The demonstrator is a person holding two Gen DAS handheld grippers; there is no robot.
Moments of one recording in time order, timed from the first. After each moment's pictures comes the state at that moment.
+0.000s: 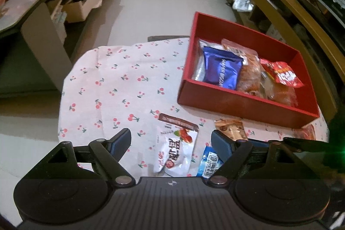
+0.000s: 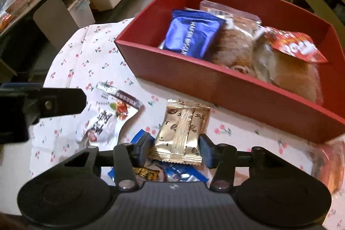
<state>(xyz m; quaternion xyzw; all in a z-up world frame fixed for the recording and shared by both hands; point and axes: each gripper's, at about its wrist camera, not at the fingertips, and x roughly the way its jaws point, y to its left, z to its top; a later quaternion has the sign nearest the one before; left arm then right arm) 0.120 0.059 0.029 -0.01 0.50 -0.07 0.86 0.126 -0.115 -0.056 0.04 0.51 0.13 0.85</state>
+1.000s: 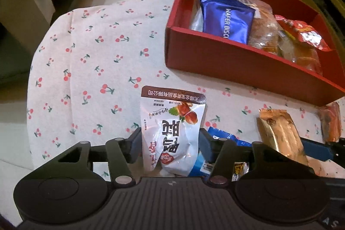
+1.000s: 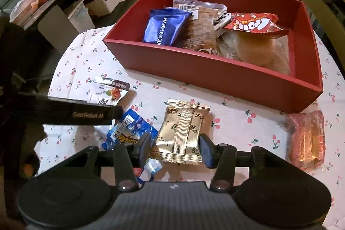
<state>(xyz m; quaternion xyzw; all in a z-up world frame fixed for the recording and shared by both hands) 0.137 0.028 -0.033 0.02 0.57 -0.05 0.82 0.096 -0.162 -0.045 0.08 0.52 0.13 0.84</state>
